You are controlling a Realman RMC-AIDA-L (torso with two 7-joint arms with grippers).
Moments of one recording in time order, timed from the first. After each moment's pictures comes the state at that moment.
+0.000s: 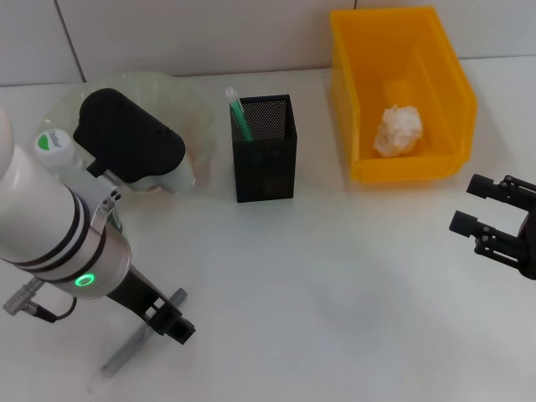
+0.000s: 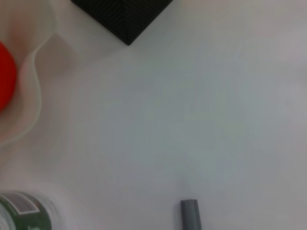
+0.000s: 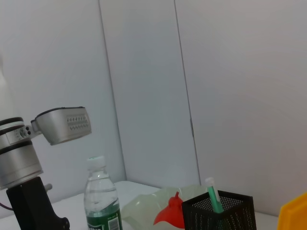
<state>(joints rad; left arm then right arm) -0.53 -2.08 1.80 1.52 2.66 1.57 -2.88 0.22 2.02 -0.57 -0.57 -1.71 -1.75 1.03</state>
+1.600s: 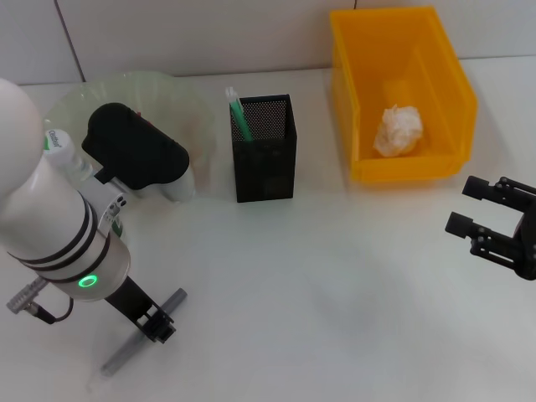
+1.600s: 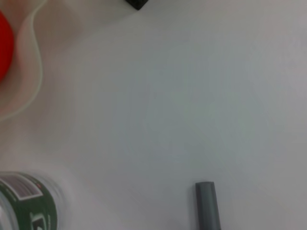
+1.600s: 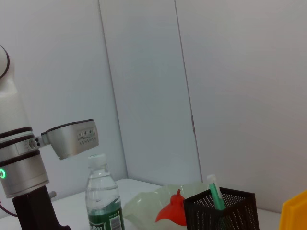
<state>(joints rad) -0.59 -2.08 1.80 1.39 2.67 1.56 -2.88 0.23 2.02 -0.58 -0.57 -1.71 -1.74 1.04</state>
